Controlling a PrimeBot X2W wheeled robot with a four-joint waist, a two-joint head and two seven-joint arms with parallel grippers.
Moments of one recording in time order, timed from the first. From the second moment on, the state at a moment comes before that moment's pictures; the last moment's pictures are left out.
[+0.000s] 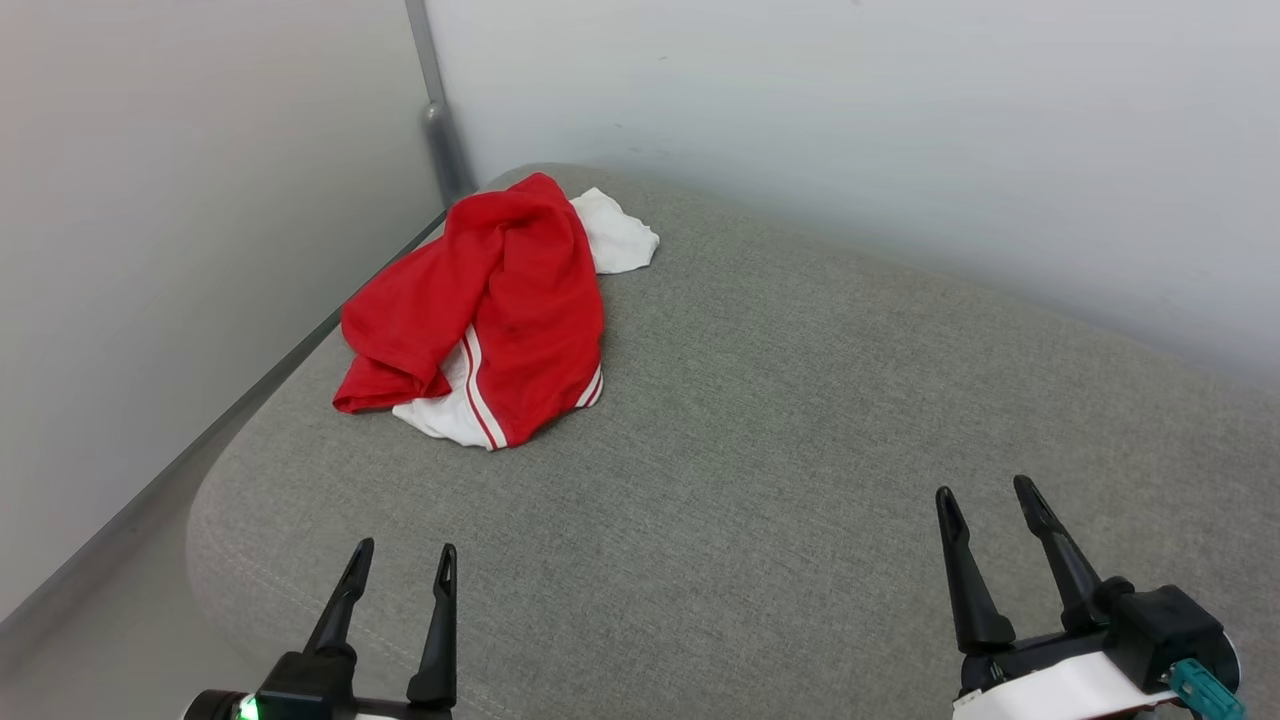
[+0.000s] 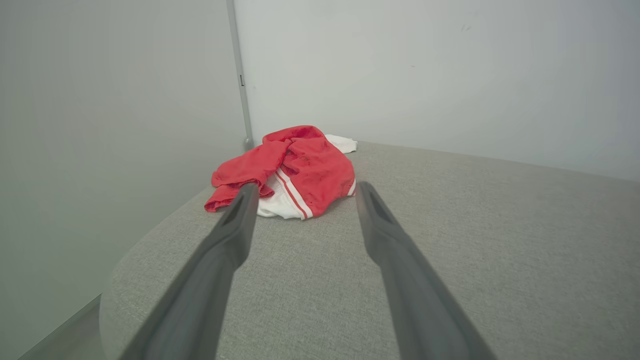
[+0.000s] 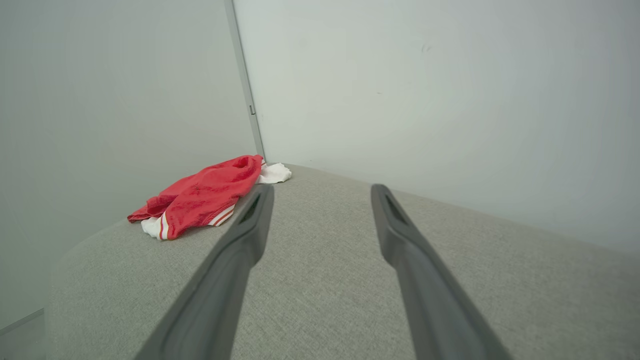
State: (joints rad) left arm 0.14 0.05 -0.04 0.02 -0.05 -0.09 -0.26; right arm 0.05 -0.05 0.08 0.06 0.14 0.13 -0.26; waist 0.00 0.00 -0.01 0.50
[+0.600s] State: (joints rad) left arm -0.11 0.18 -0.07 0.21 -0.16 -0.13 -0.24; right arm -0.01 -0.05 0.05 0.01 0.04 0.13 -0.26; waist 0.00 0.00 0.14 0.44
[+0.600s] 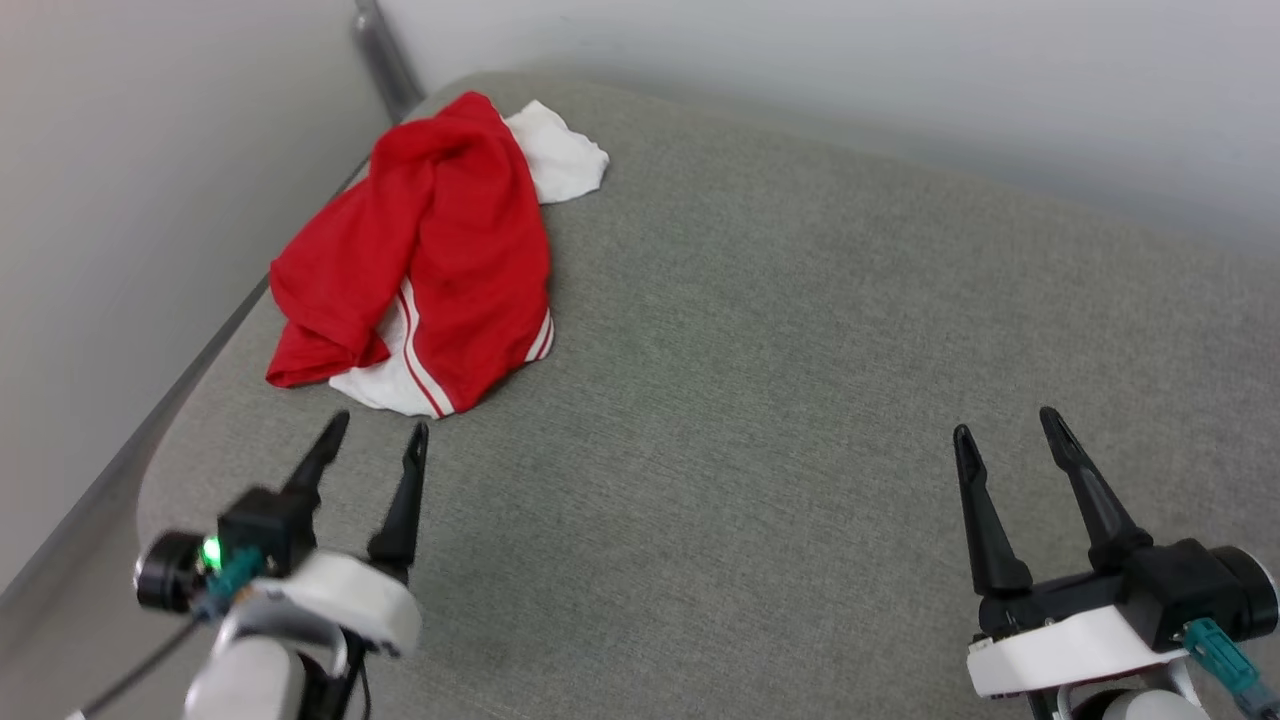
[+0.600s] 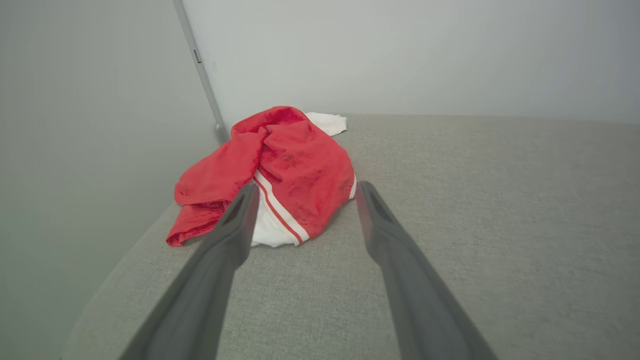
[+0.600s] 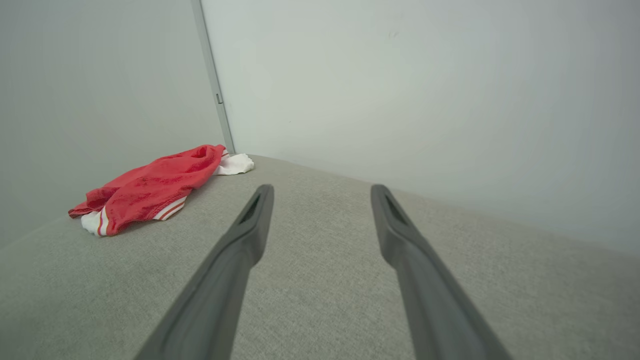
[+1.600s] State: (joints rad) left arm -0.78 0.91 -0.51 0.42 -1.03 -0.13 0.85; right arm -0.16 -0.05 0.04 -0.09 -0.05 0.13 -0.26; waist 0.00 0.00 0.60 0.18
